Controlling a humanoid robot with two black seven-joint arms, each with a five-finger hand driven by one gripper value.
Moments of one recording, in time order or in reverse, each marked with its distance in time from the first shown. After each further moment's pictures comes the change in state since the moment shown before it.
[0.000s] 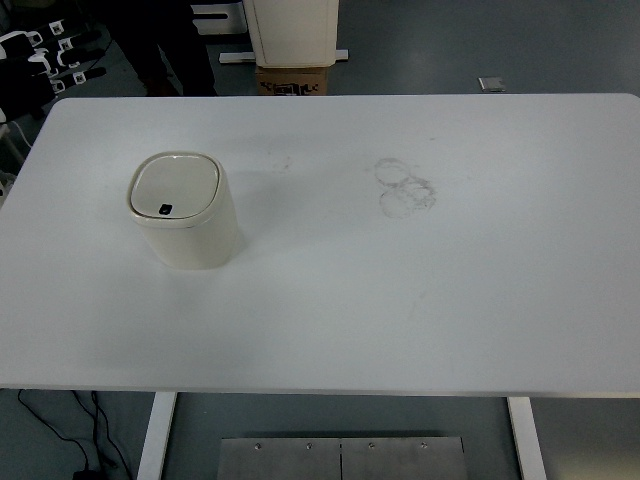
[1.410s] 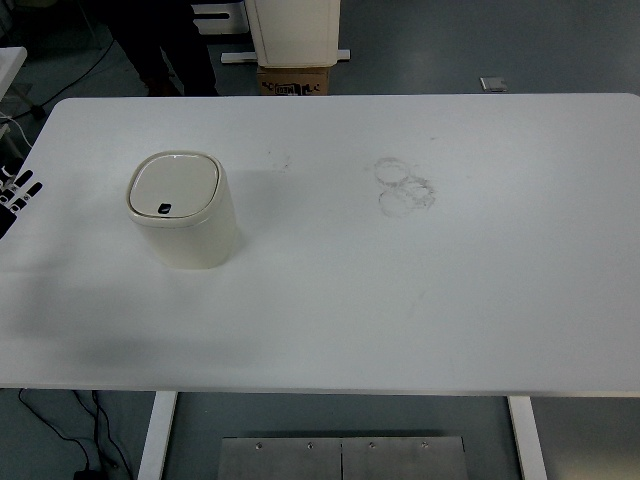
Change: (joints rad) left arm 0.347 -0.239 -0.302 0.432 -0.210 0.000 -0.014; right arm 0.000 0.000 0.000 0.002 -0.004 0.000 0.000
